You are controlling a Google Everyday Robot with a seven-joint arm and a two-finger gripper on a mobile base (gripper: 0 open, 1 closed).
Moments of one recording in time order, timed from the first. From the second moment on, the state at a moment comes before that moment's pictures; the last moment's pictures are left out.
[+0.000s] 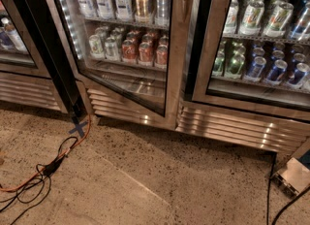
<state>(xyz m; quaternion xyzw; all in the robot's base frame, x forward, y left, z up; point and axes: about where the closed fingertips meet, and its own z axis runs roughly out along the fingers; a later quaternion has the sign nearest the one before) 0.639 -0.272 1.097 -0.34 0.84 -0.14 0.41</state>
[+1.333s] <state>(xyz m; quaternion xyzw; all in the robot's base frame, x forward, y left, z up) 0.642 -0.242 0.997 -0.41 0.88 -0.05 0.26</state>
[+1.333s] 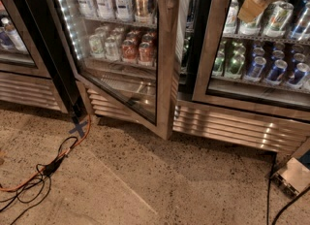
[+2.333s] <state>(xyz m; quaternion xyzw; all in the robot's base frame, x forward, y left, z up) 0.642 -0.242 0.997 -0.41 0.88 -0.05 0.26</state>
